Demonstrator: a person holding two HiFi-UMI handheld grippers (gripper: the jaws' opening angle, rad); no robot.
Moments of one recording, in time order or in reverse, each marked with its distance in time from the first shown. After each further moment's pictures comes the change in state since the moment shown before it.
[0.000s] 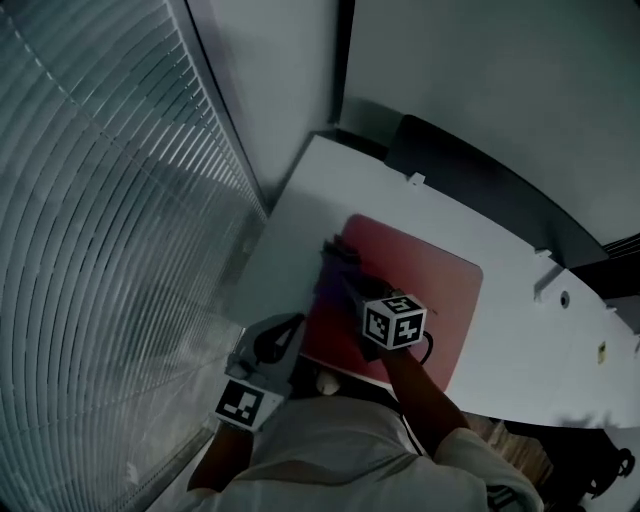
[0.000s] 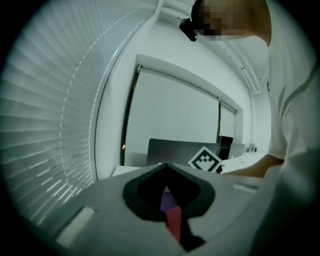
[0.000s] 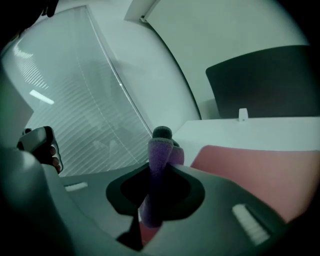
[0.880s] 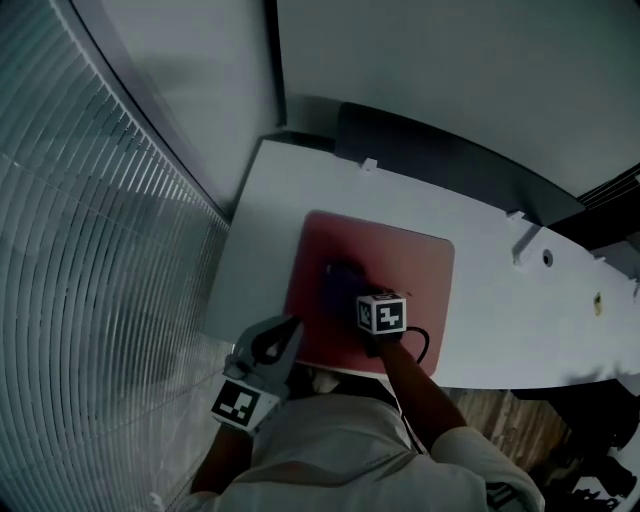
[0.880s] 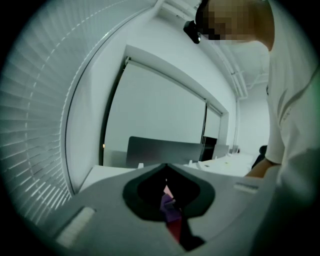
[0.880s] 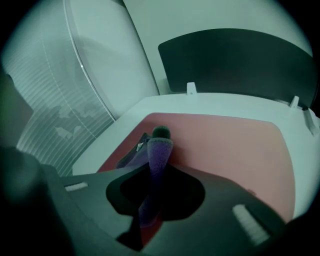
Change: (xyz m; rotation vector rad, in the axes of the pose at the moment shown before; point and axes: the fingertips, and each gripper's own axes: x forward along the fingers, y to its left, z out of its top) left arm 0.037 -0.048 -0.003 -0.003 0.026 -0.188; right arm -0.037 -0.131 -0.098 0.097 0.195 -0.364
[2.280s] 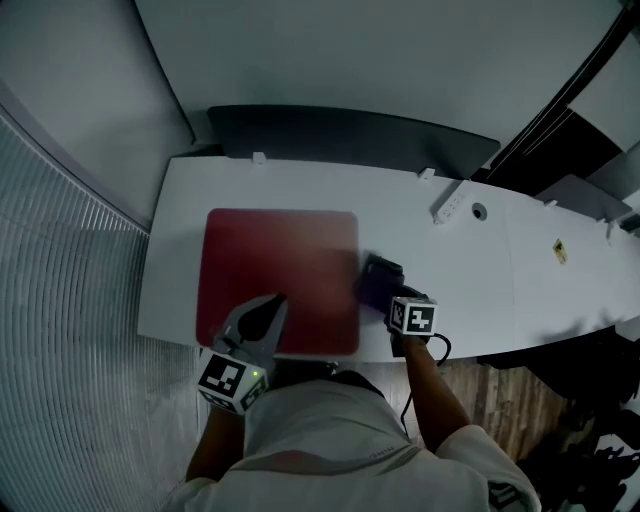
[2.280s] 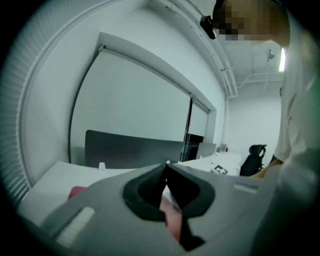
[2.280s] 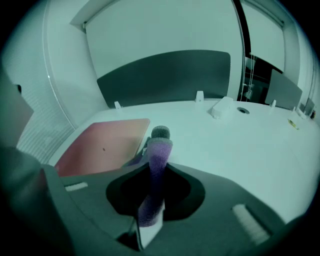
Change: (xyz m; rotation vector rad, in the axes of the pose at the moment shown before) left arm 0.123 -0.208 -0.007 0.039 0.035 -0.132; right arm -0.239 -0.286 -0.102 0.170 -0.153 -0.296
